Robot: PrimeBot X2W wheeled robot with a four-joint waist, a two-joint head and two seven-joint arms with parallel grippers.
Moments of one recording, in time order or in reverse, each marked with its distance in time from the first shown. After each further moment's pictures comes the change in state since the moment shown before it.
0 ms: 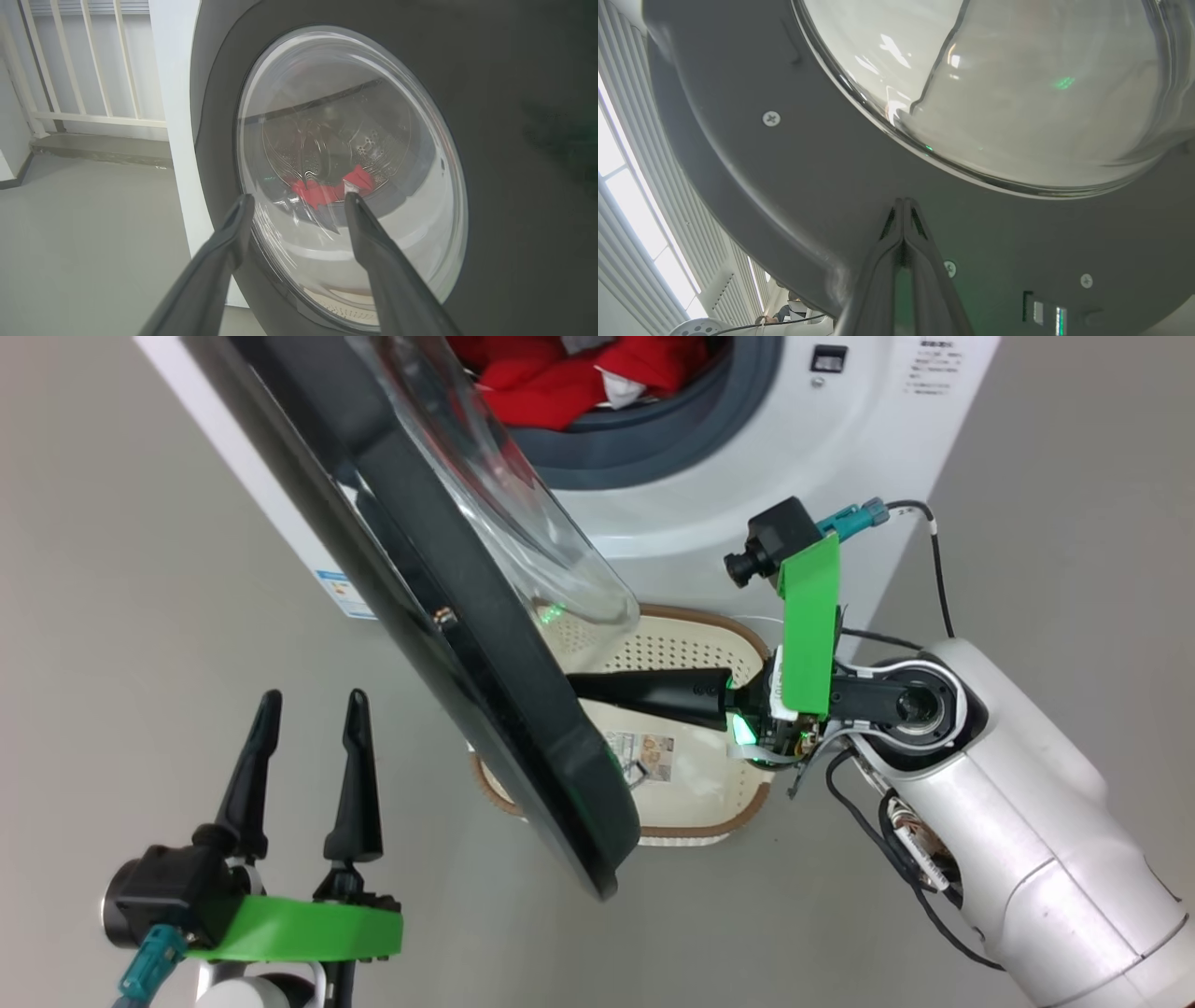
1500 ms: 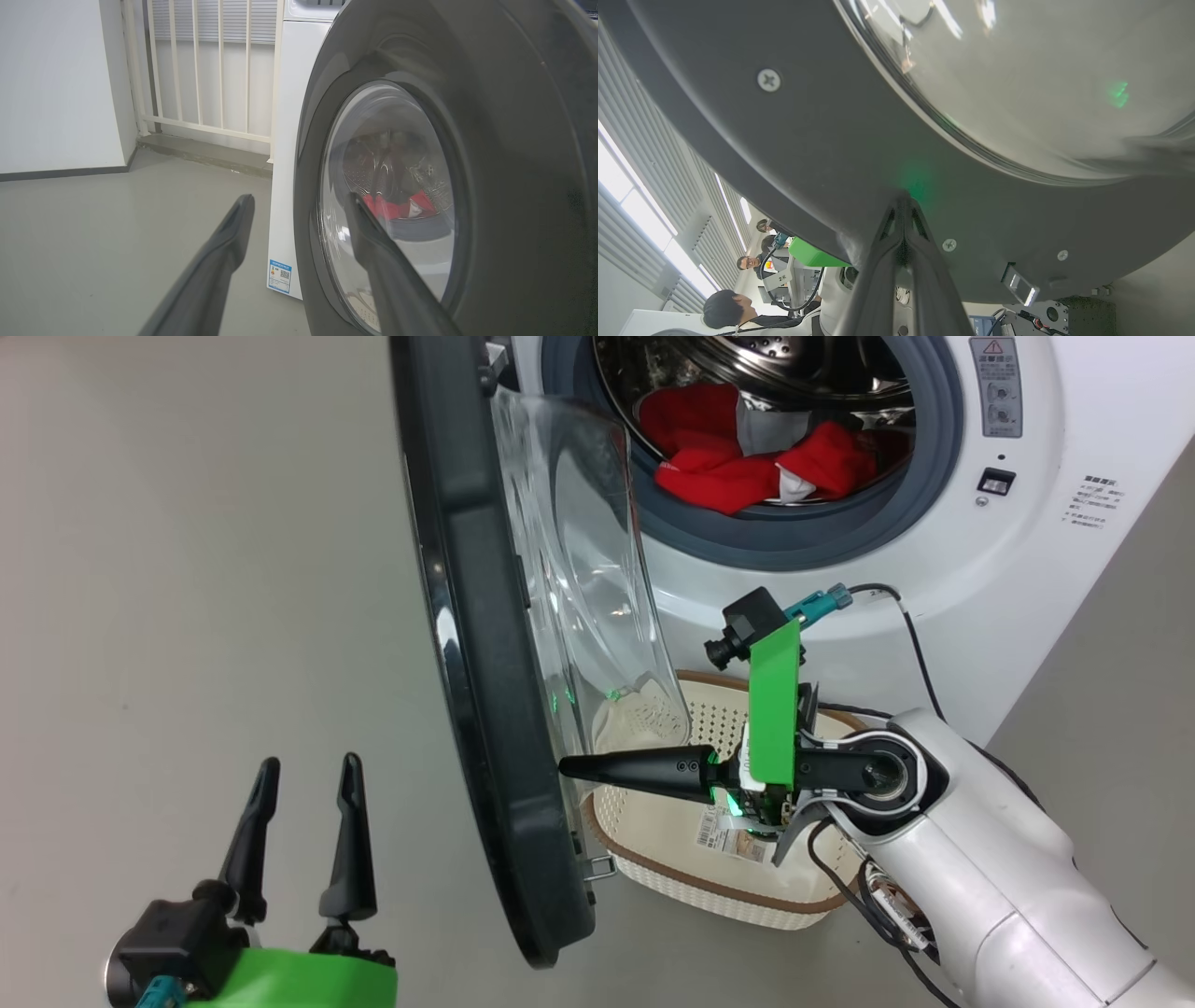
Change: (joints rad) left arm 0.099 0.003 0.011 0.002 -0.025 0.012 0.000; right arm 0.078 0.024 0.047 0.060 -0.052 0.000 -0.011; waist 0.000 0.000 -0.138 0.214
